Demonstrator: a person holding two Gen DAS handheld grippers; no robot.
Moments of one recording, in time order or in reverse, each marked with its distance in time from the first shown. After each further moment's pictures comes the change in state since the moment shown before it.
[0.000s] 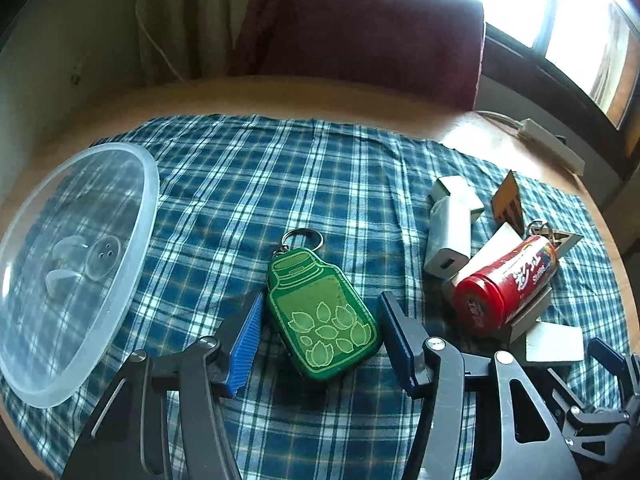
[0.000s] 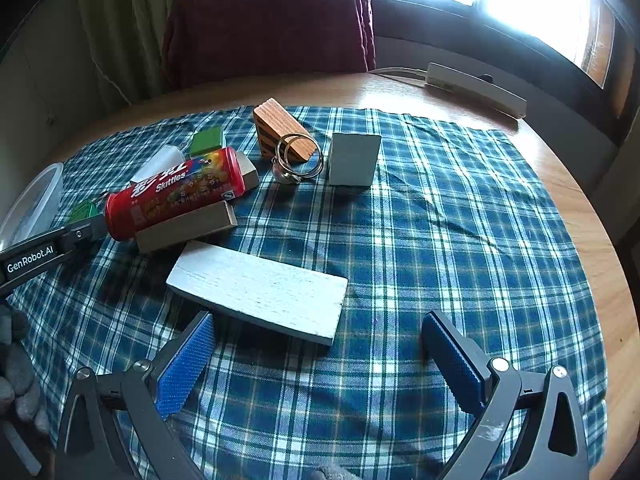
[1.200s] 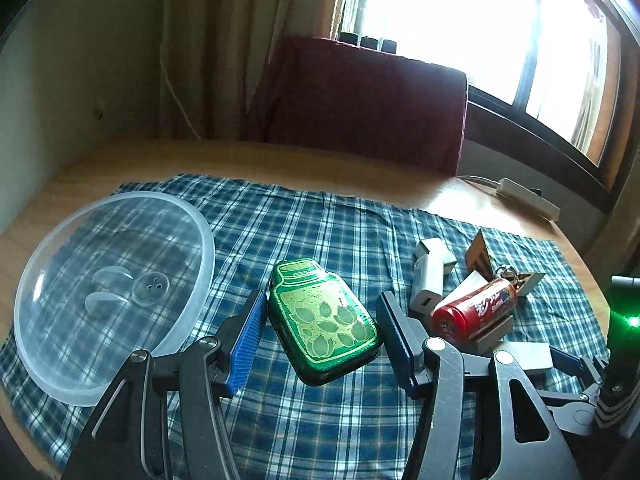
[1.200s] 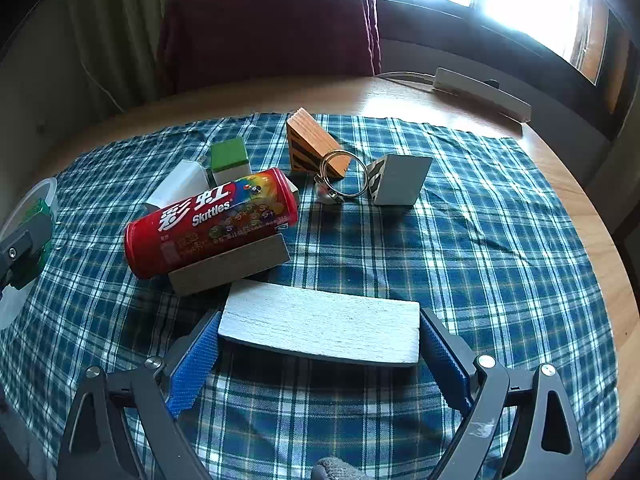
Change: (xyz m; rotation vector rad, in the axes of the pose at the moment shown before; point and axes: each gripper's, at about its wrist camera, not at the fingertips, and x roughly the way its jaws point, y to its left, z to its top) left arm -0.064 0.018 -0.020 -0.041 -0.235 -0.039; right arm 0.017 0.063 0.026 0.027 0.002 -0.053
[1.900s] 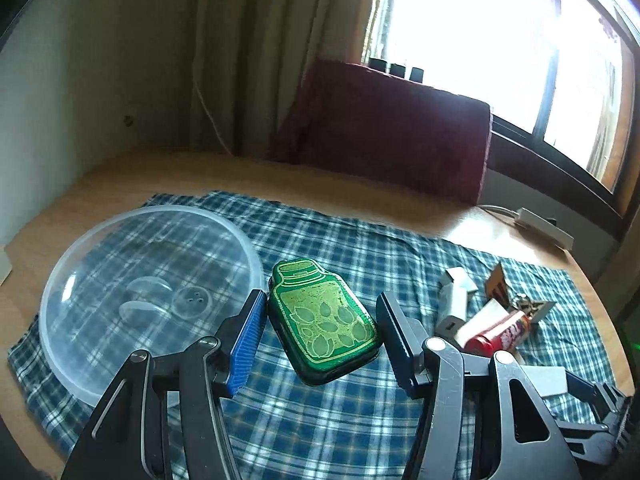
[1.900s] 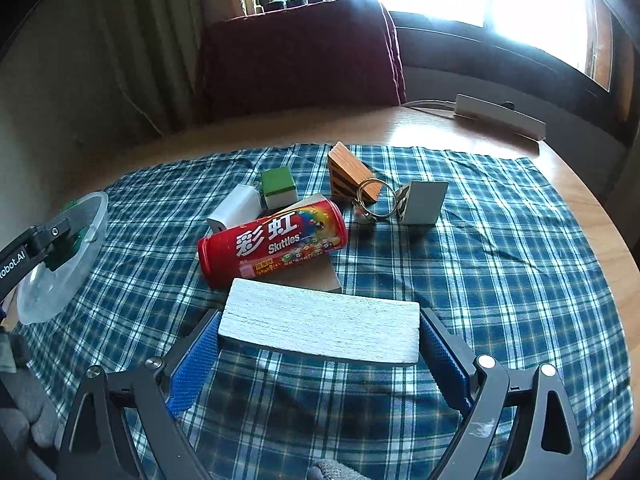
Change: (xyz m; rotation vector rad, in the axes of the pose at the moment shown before) left arm -0.013 0.019 0.009 -0.054 -0.071 0.079; right arm -0.061 -0.022 -0.030 0.001 -0.123 0.133
